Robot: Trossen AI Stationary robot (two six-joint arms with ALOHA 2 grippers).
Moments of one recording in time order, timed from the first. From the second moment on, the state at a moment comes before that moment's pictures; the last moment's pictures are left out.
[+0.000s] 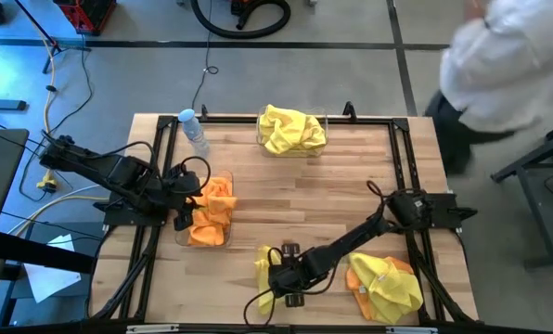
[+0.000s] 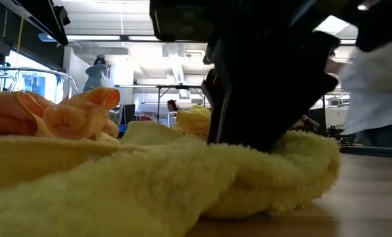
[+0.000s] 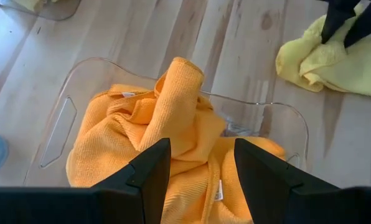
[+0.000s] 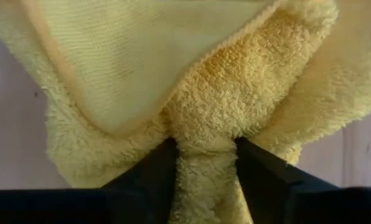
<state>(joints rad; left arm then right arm) -0.36 0.92 0.98 -1.10 -0.31 -0.55 0.51 2.25 1.69 -0.66 0.13 0.40</state>
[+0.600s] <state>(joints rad) -0.33 0.92 0.98 -1.09 -0.40 -0.51 0.37 1.77 1.40 -0.93 0.41 0.59</state>
